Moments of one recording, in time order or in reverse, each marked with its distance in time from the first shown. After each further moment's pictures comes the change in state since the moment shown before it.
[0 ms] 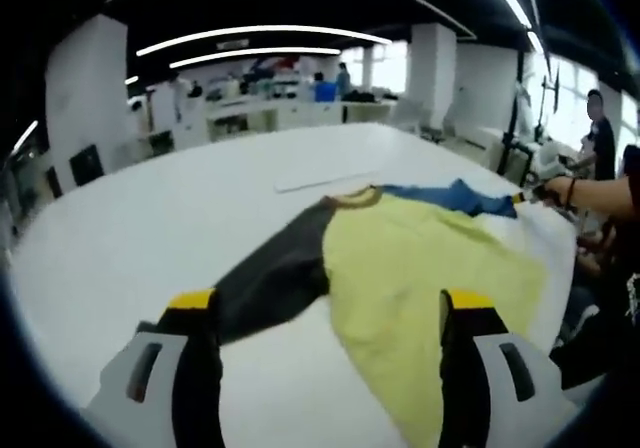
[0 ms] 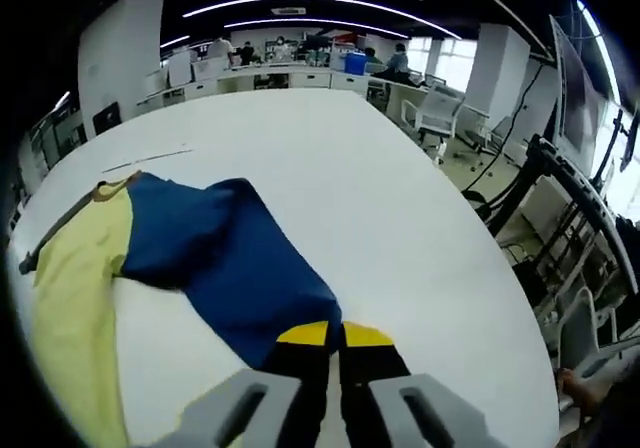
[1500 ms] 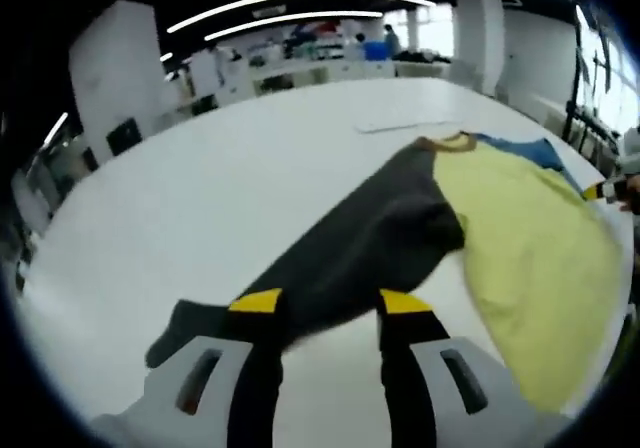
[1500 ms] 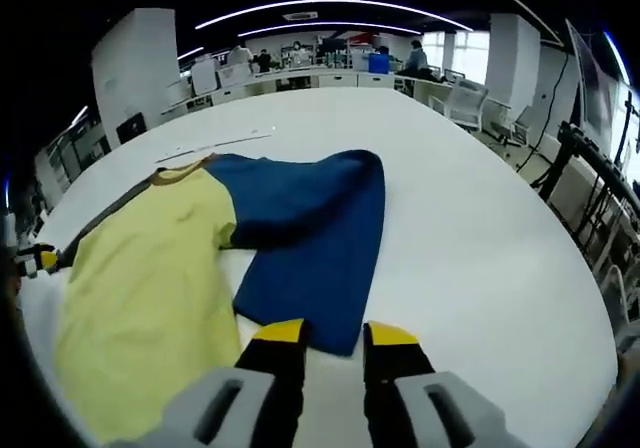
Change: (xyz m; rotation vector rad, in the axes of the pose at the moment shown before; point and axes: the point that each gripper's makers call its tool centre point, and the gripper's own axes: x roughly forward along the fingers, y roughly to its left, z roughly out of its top) left arm 0.045 0.103 -0.055 -0.050 0.131 0.191; right arm -0.033 0.143 -0.040 0.048 -0.022 0.138
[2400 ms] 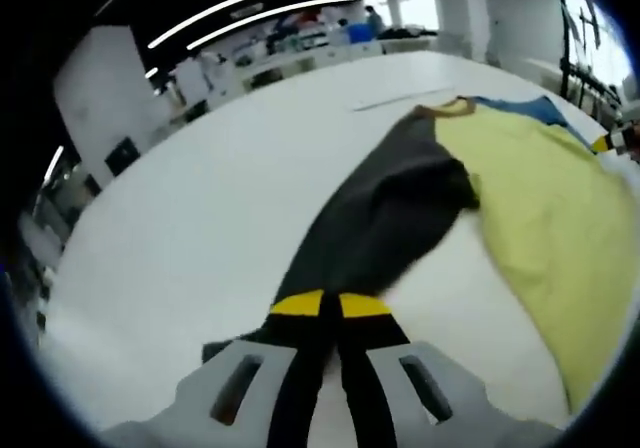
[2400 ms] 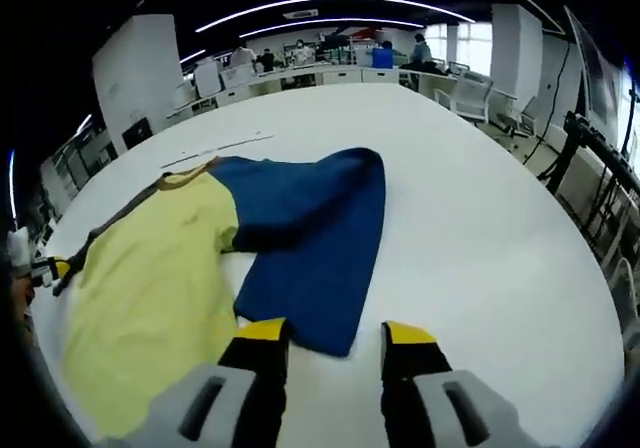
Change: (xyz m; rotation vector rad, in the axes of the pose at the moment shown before) left arm 0.017 0.020 -0.025 0.164 0.094 0.082; right arm -0.003 -0.006 0.000 0.033 0.024 0.044
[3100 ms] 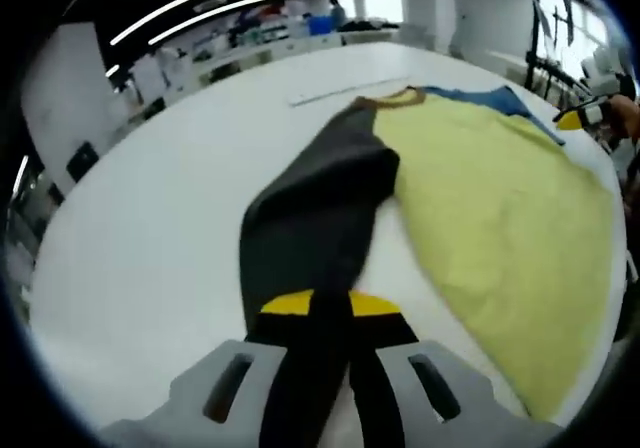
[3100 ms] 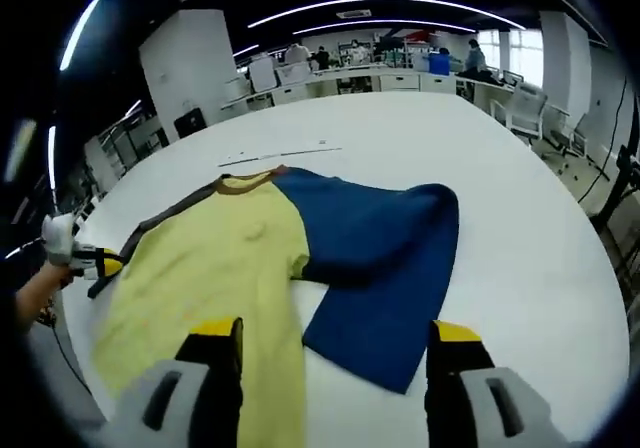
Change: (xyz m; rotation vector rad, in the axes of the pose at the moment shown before) left arm 0.011 -0.060 0.011 0.066 0.037 -0.170; right arm -0.005 0.043 0.024 -0.092 0.004 0.214
